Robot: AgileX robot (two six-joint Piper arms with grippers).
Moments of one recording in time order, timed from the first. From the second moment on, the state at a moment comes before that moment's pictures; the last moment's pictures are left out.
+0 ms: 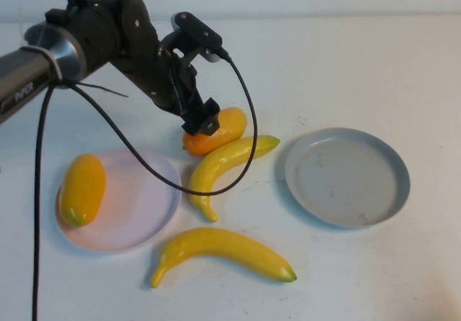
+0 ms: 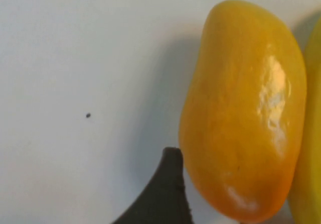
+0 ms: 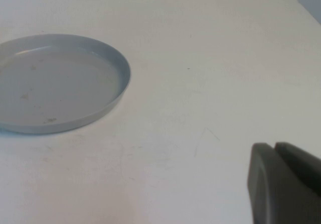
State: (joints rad) right arm -0.02 -0.01 0.02 0.12 0.35 -0.18; left arm -0.39 2.03 -1.73 -0.22 0.86 0.66
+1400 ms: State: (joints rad) right arm -0.02 -0.01 0.02 0.12 0.35 -0.18; left arm -0.42 2.15 -1.75 -0.29 0.74 0.83
